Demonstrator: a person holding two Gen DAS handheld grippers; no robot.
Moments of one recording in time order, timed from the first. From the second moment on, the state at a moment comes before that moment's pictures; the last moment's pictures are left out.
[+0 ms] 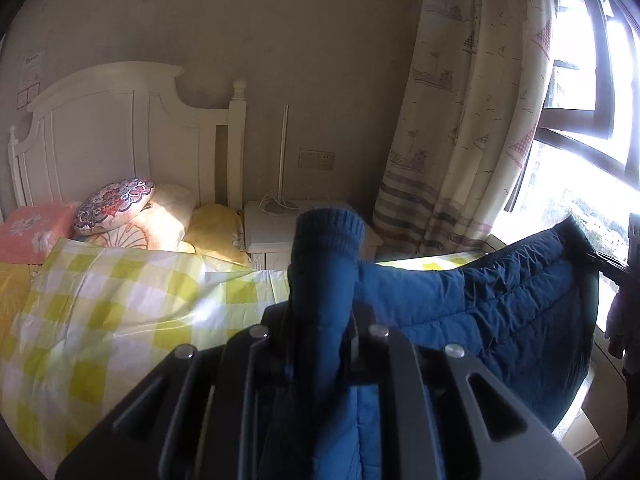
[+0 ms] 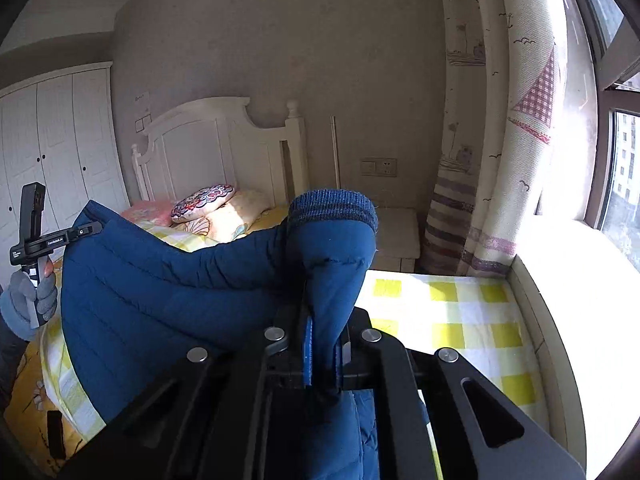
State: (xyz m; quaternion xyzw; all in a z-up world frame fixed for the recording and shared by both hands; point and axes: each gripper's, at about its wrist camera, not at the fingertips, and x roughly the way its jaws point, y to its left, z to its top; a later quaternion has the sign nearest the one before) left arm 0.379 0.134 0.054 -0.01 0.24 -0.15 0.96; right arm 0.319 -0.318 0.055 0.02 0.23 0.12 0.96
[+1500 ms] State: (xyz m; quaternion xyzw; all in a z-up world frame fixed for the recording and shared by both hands) left arm 0.509 -0.011 -0.126 0.13 0.39 0.01 0.91; right arm 0.480 -0.271 -0.099 0.01 0.43 -0.04 0.90
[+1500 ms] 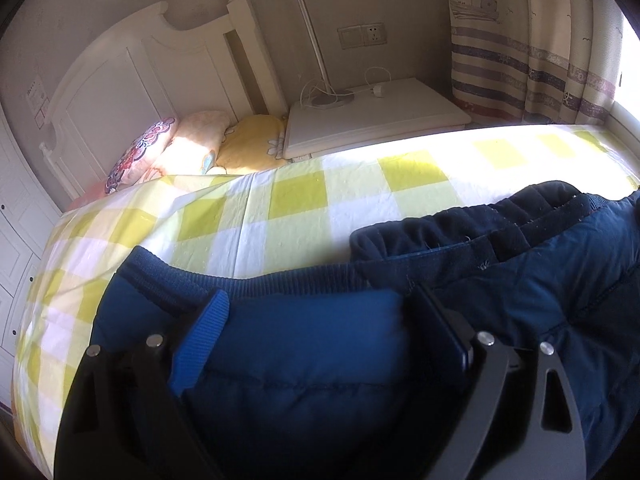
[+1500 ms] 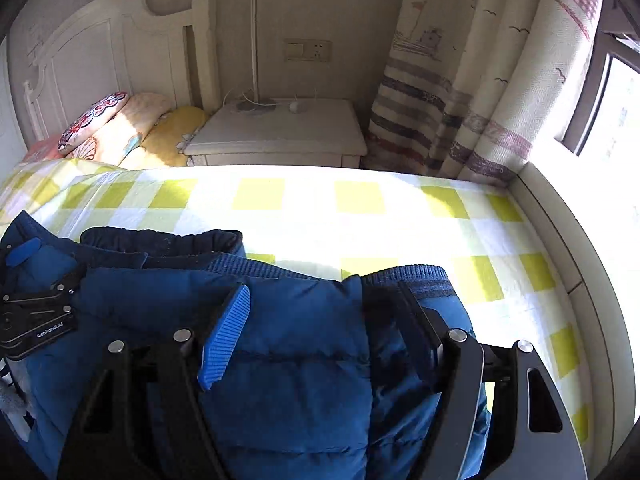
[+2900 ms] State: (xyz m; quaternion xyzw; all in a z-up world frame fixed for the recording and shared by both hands) left arm 0.518 0.052 -0.096 0.01 0.41 -0.01 0.91; right arm 0.484 -0.190 -0.126 -0.04 0.44 0.04 0.89
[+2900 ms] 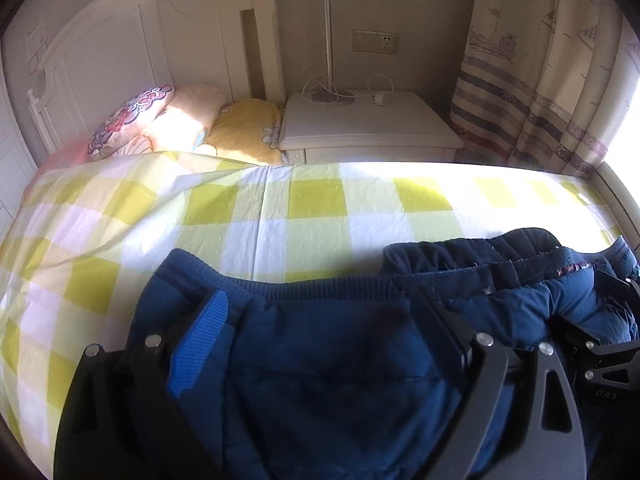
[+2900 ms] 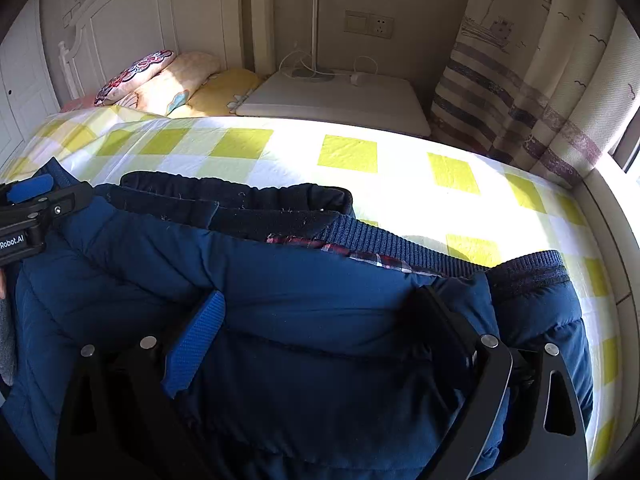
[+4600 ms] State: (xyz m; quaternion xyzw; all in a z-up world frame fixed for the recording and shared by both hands) left arm 0.352 0.002 -0.104 0.06 0.39 -0.04 0.92; right arm 0.302 -0.163 -0.119 -0.11 0.39 0.08 0.91
